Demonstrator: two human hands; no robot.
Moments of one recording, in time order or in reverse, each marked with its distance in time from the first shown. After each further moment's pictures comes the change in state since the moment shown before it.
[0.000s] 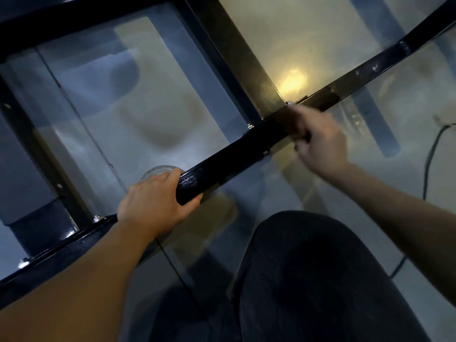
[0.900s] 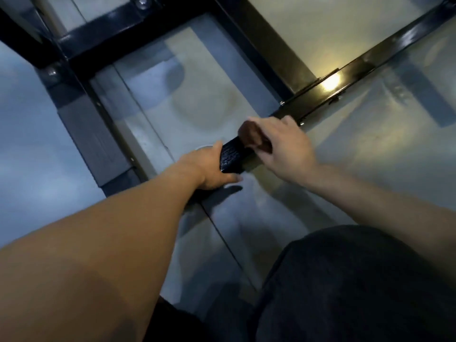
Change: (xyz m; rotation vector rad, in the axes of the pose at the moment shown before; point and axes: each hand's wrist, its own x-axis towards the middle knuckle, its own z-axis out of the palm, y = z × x) left_hand 0.004 0.004 -0.028 0.065 -0.353 -0.029; right_hand -0.050 -0.143 0.027 0.162 -0.152 -0.178
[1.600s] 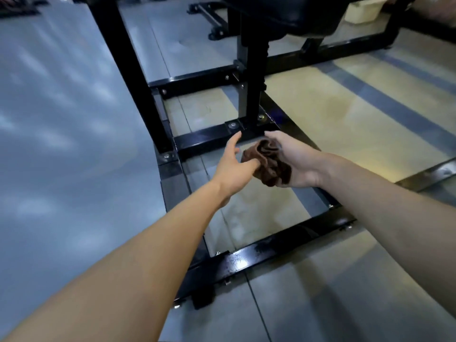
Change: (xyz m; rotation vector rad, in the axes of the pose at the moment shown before) left_hand -0.081 -0.038 -0.140 -1.203 0.606 0.150; right_hand 0.159 -0.134 -0.115 1.275 -0.665 0.520
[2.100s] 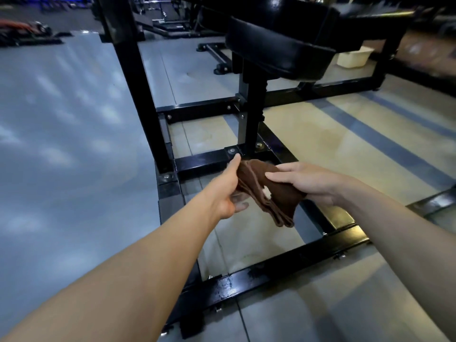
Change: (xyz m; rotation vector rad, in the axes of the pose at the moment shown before) left_hand 0.000 0.025 -0.002 -0.484 0.065 -0.409; right_hand -0.042 -0.009 -0.018 -0.468 0.145 -0.268
